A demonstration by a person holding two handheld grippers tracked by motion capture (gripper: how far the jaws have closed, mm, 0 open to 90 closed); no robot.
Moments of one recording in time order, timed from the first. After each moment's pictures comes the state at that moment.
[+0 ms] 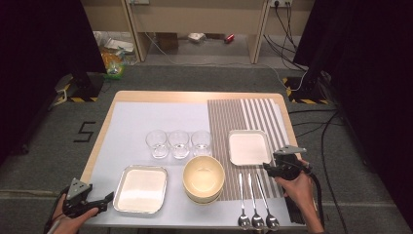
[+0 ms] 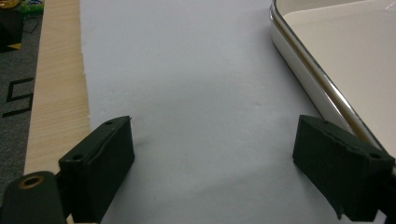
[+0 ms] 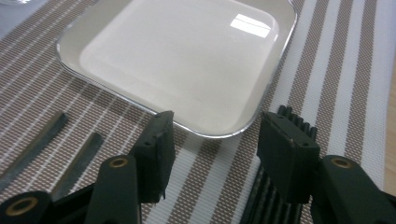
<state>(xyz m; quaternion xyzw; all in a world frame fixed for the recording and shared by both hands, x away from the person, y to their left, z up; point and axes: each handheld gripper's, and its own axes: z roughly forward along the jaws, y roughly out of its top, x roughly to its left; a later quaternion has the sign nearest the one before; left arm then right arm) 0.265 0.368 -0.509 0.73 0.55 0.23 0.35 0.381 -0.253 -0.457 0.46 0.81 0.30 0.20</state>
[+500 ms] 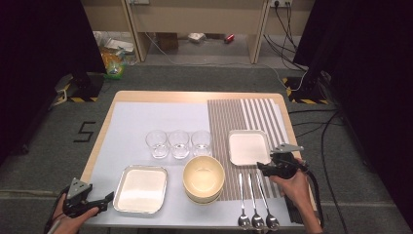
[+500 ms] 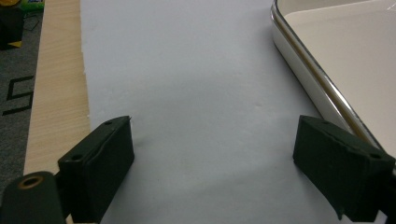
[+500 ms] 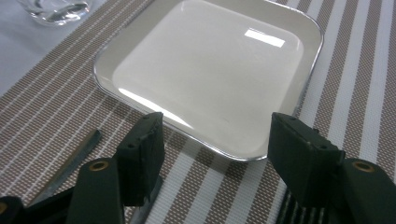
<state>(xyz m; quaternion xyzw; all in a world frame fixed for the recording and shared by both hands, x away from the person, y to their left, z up) 0.266 0.367 -0.509 0.72 0.55 0.23 0.34 0.382 -0.242 -0.451 0.45 0.81 0.32 0.19</state>
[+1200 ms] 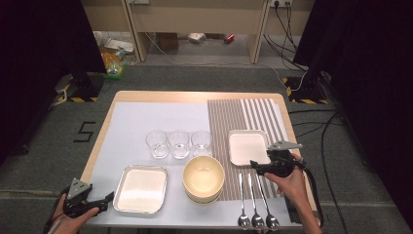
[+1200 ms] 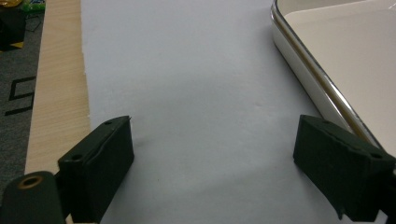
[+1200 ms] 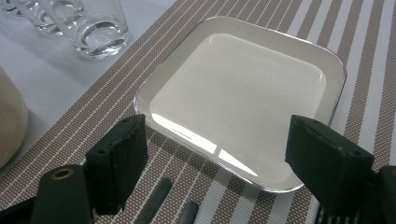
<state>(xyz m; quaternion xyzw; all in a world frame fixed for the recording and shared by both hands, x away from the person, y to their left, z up) 0.266 0.366 -0.508 0.73 0.55 0.24 0.34 0.381 -0.228 -0.435 0.44 0.81 0.36 0.18</state>
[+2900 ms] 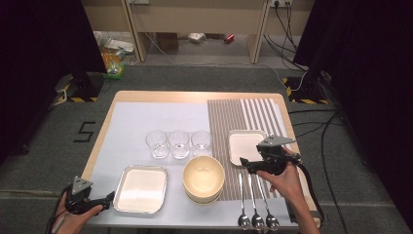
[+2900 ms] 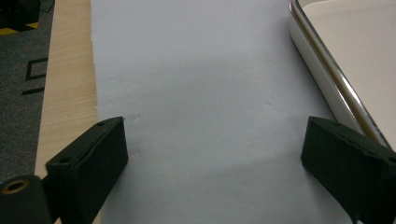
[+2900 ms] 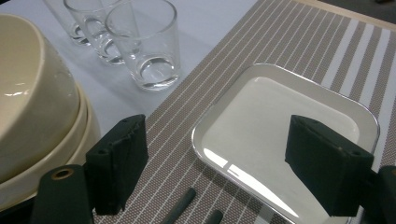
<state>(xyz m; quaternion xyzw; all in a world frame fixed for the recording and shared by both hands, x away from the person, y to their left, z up) 0.271 0.360 -0.504 0.72 0.58 0.23 0.30 0.371 -0.194 -0.396 0.39 0.82 0.38 0.17</state>
